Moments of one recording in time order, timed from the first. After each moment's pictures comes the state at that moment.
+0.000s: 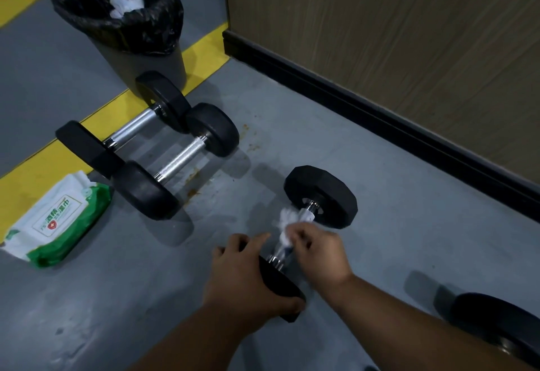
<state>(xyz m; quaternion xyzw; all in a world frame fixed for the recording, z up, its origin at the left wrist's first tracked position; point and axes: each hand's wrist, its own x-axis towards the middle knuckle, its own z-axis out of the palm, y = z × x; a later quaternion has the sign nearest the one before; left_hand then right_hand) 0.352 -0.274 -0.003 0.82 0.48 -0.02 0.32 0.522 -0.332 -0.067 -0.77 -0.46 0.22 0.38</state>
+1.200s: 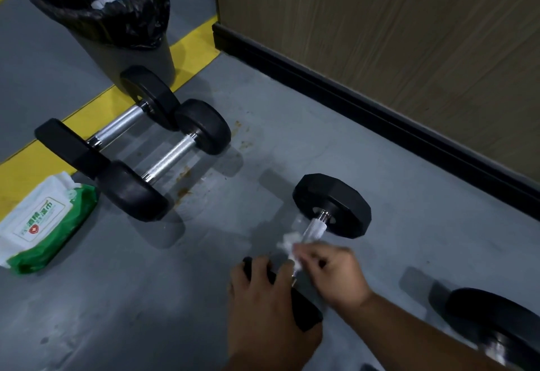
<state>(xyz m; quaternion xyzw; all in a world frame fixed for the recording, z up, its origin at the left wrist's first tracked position) 0.375 -0.333 -0.012 0.86 0.45 0.09 0.23 0.537 -0.373 -0.072 -0.76 -0.44 0.26 0.40</state>
